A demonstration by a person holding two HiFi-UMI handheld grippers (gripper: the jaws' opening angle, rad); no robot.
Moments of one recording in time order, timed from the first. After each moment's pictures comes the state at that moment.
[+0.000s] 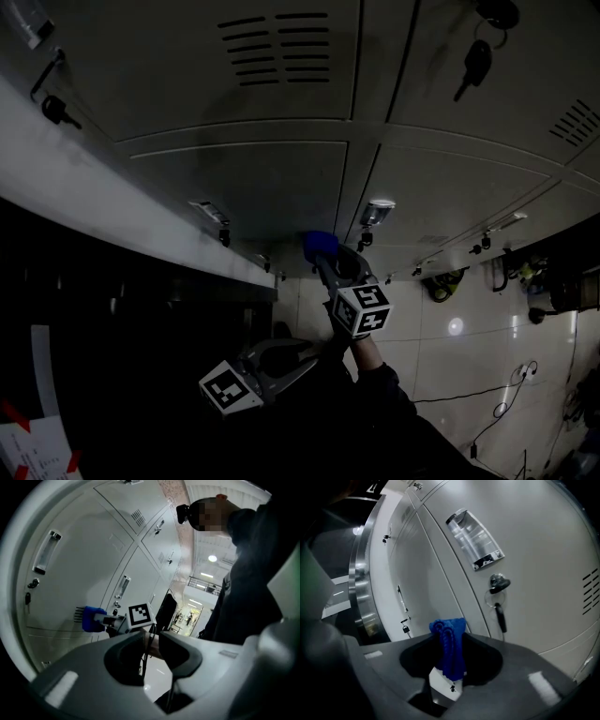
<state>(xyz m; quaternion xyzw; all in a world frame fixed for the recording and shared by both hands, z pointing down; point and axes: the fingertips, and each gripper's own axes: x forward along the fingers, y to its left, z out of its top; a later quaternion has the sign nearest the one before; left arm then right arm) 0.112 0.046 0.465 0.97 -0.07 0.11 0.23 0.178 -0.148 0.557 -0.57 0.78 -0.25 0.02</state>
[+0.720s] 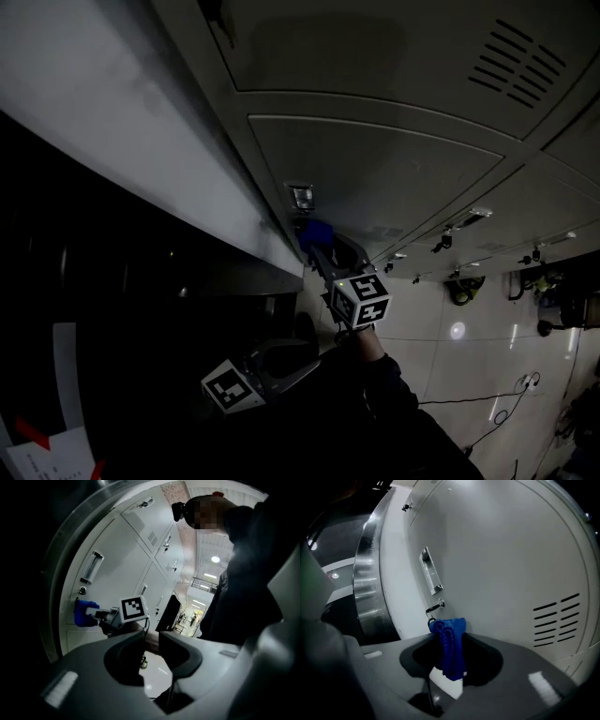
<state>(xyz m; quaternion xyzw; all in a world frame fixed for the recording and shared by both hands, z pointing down) -0.015 0.018 0.476 0.96 -0.09 0.11 0.23 0.019 -0.199 0.558 -0.51 0.83 -0.23 -0.01</state>
